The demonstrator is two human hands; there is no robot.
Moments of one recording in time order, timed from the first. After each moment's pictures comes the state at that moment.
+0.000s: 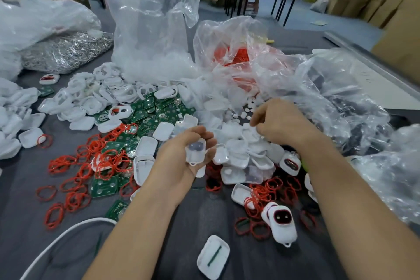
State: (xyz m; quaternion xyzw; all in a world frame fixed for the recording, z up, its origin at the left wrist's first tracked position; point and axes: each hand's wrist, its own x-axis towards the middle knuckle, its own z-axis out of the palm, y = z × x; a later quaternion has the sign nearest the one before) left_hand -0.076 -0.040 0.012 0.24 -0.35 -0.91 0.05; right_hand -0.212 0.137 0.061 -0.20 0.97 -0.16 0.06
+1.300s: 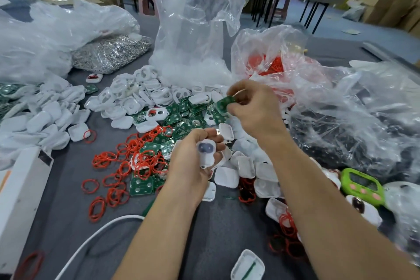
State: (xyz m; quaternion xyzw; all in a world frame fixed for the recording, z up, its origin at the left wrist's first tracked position) left_hand -0.068 -0.070 0.023 0.29 -0.34 -0.89 0.12; right_hand -0.186 0.014 0.060 -0.24 0.84 -0.49 -0.03
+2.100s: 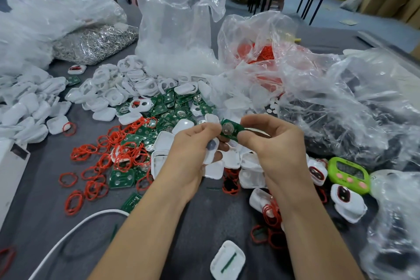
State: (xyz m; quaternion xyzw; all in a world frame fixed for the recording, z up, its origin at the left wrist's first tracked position) left_hand -0.072 -0.044 0.020 0.24 -0.49 -0.83 0.10; right_hand -0.130 0.089 0.029 -0.10 0.72 -0.69 0.03
